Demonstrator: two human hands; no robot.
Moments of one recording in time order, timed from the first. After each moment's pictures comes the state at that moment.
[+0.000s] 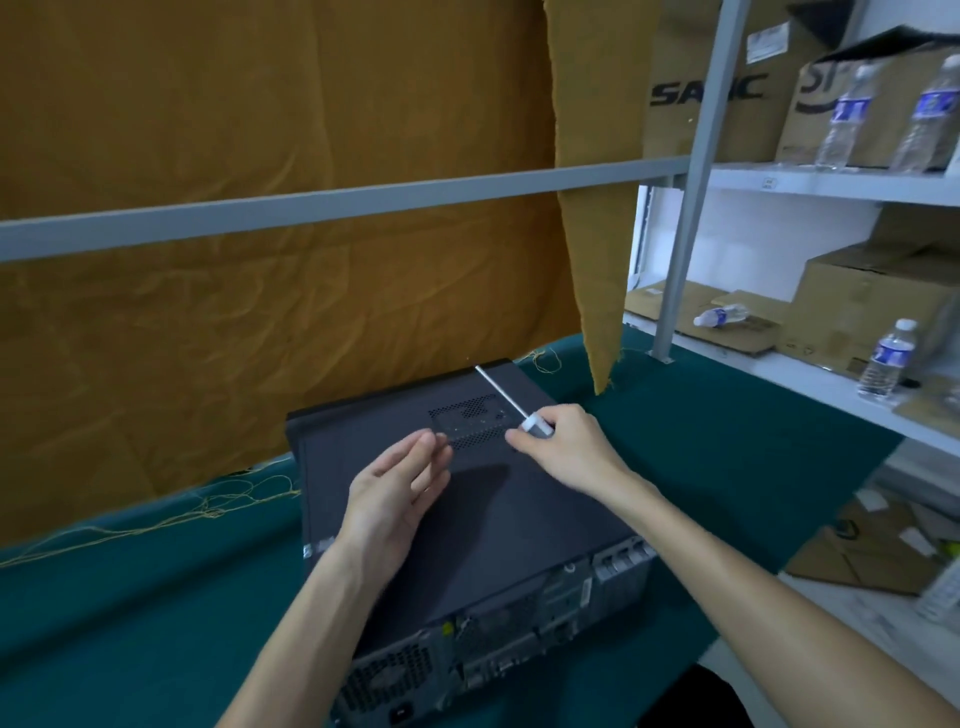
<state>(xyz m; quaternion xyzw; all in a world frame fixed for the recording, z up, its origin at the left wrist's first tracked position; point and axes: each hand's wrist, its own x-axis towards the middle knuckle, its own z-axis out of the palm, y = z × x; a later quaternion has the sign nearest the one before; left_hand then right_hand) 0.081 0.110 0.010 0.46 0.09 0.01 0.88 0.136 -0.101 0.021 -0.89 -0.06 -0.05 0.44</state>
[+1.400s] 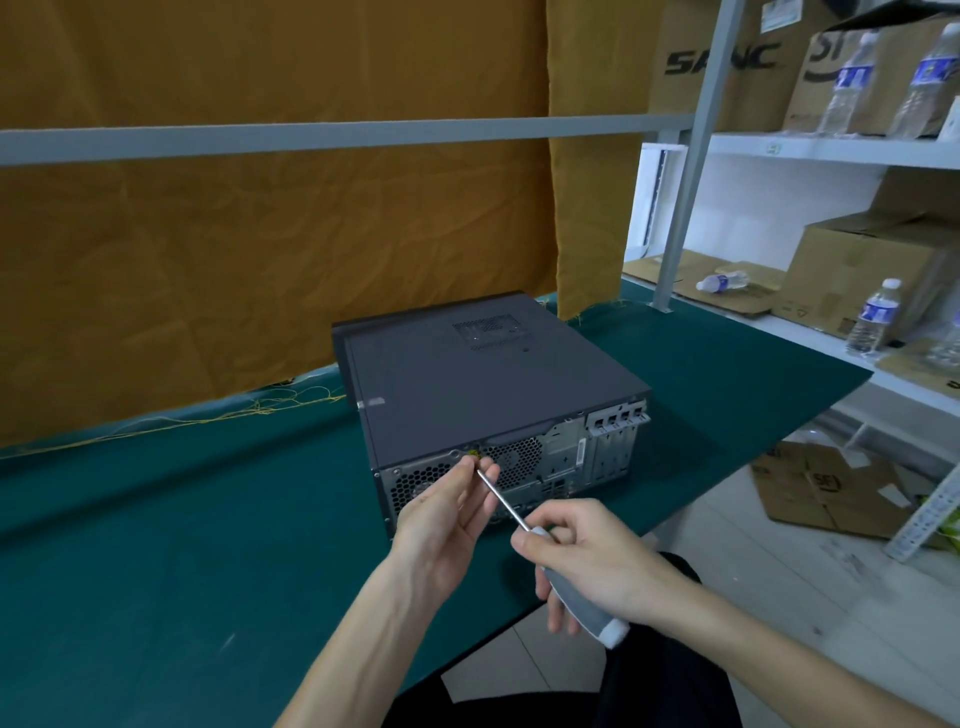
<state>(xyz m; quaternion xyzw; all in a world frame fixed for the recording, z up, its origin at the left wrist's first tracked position) -0.086 0.087 -0.047 0.37 0.20 -0.07 0.90 -0.112 -0.089 -0.043 -0.79 -0.11 0.20 0.57</state>
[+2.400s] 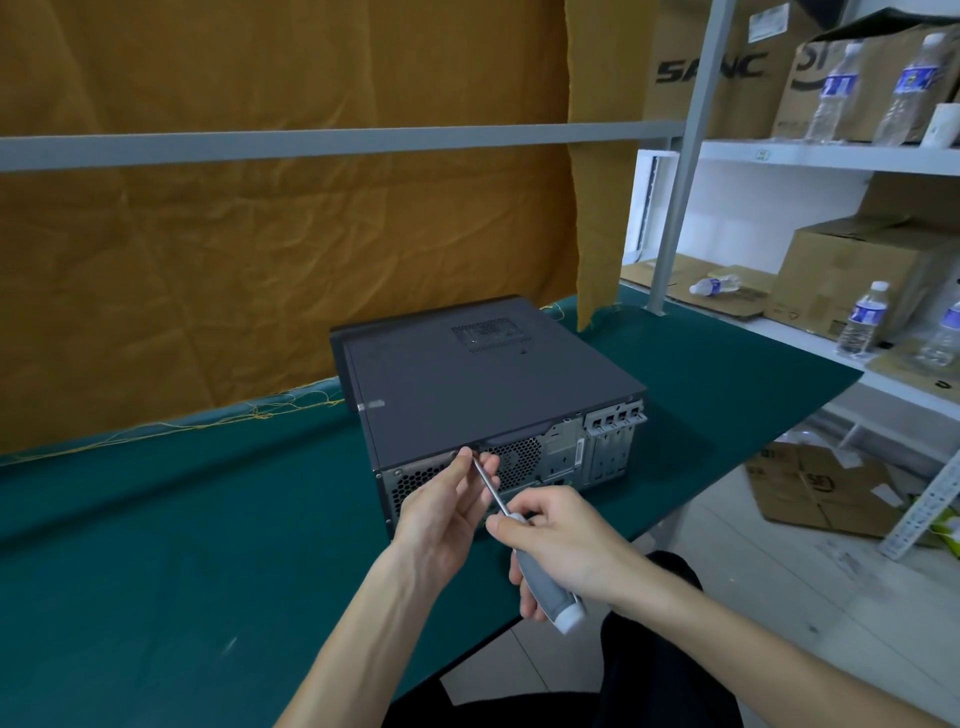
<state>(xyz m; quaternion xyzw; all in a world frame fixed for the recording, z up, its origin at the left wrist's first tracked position) -0.071 0.090 -0.050 0.37 0.19 -0.08 0.90 -0.111 -0.061 -0.032 -0.79 -0.08 0.19 0.58</state>
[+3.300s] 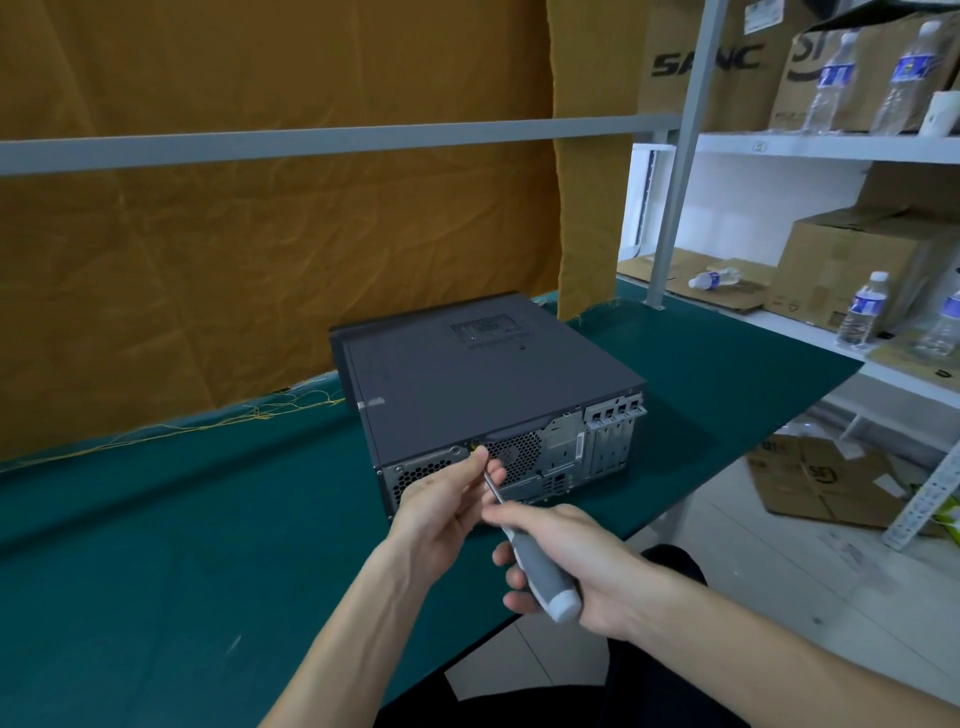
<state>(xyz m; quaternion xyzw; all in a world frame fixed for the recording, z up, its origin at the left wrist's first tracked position) -0.075 0.095 -0.045 0.47 0.16 -0.12 0.86 -0.131 -0.046 -0.016 -0.60 0.13 0.28 0.73</state>
